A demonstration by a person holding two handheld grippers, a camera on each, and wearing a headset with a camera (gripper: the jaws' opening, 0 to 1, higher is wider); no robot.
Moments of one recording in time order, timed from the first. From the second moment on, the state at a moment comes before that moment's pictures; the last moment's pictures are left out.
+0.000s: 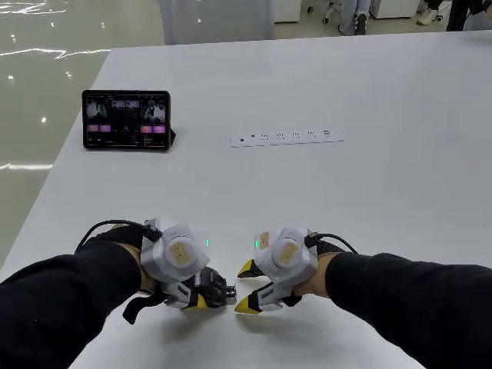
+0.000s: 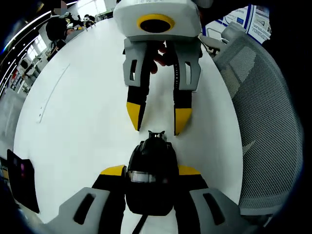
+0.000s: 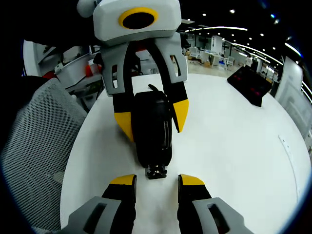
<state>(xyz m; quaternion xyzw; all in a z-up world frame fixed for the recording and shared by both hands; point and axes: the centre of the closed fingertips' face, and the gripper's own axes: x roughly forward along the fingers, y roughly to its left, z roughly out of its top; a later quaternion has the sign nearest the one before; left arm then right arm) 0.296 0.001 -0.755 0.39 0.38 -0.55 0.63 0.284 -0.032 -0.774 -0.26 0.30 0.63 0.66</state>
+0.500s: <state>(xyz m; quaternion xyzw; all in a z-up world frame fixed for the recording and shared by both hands) 0.295 0.001 -0.753 0.38 0.36 -0.56 0.64 0.283 -0.018 -0.781 -0.30 0.29 0.65 0.64</state>
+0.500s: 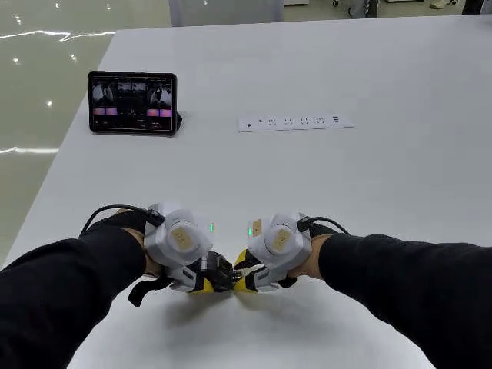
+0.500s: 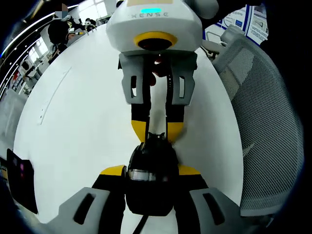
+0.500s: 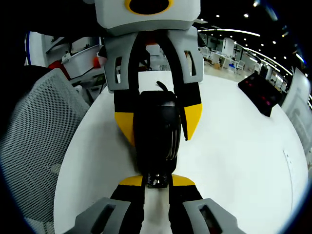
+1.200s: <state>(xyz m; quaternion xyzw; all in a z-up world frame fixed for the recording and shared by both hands) 0.296 0.002 -0.755 0.39 0.38 -0.55 0.63 0.284 -0.022 -0.778 -0.31 0.29 0.65 0.63</state>
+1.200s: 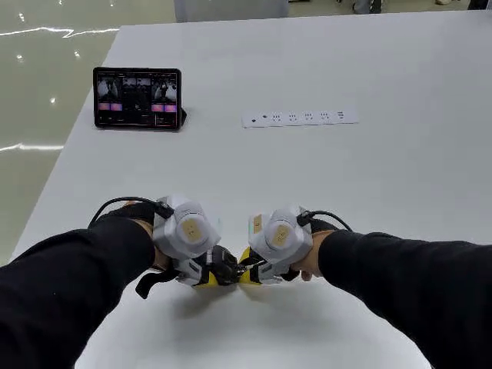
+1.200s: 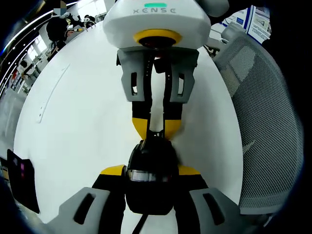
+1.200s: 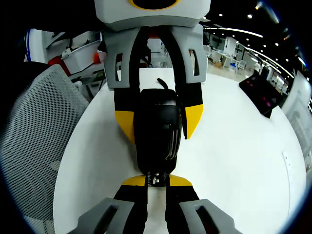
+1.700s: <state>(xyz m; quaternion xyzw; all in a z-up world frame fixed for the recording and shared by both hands) 0.295 0.004 -0.756 0.40 0.38 -0.55 0.62 0.285 -0.028 -0.780 -0.30 0.31 0.64 0.64</state>
